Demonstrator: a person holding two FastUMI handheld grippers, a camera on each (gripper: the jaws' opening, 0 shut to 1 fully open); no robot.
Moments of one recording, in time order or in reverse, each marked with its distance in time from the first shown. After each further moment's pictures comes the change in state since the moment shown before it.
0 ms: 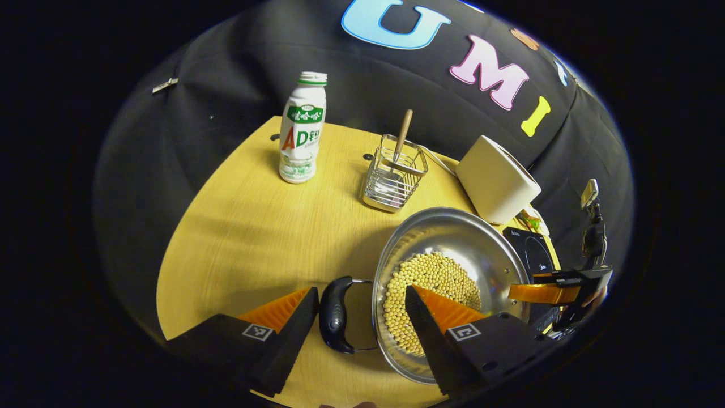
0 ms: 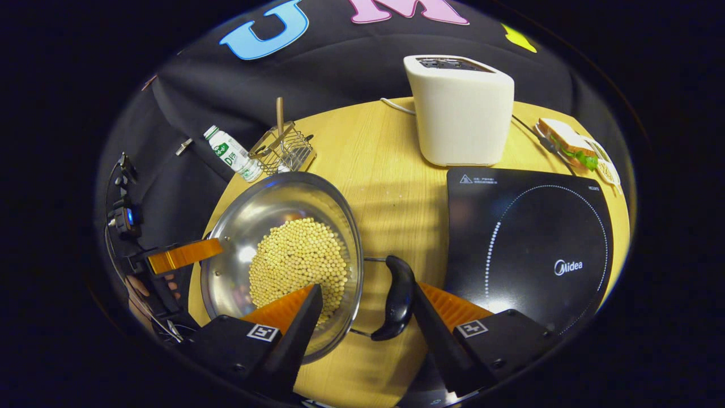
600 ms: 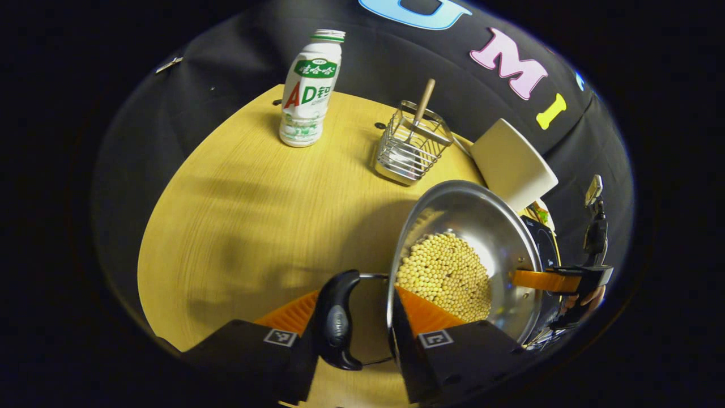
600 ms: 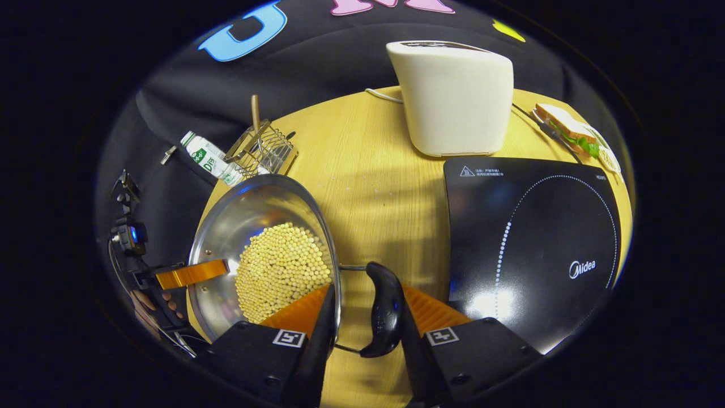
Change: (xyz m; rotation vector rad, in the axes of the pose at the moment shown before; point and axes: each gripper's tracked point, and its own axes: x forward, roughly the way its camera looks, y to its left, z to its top) left arm 0.024 0.016 -0.027 -0.071 0.120 0.021; right arm 0.024 -0.012 0.004 0.062 0.028 -0.035
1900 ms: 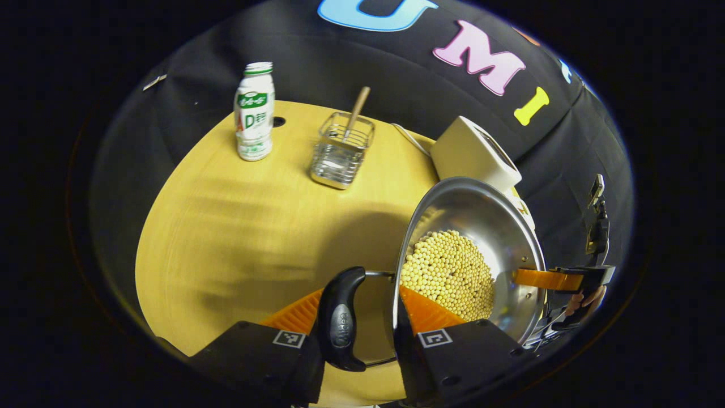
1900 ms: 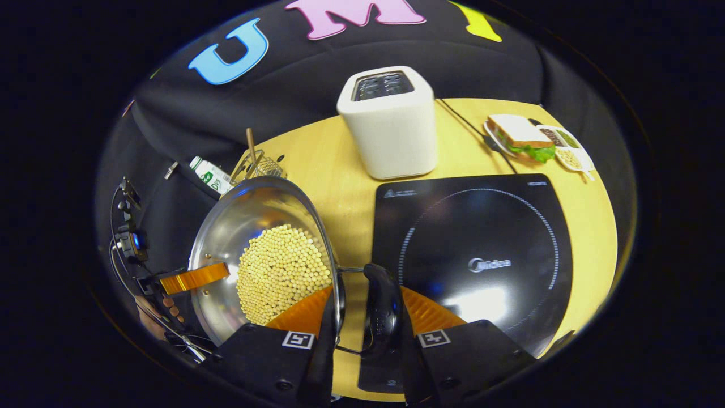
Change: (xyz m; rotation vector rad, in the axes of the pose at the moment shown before) left arm -0.038 -0.122 0.002 0.049 -0.018 -0.035; right arm -0.111 -0.071 0.021 0.026 -0.063 -0.049
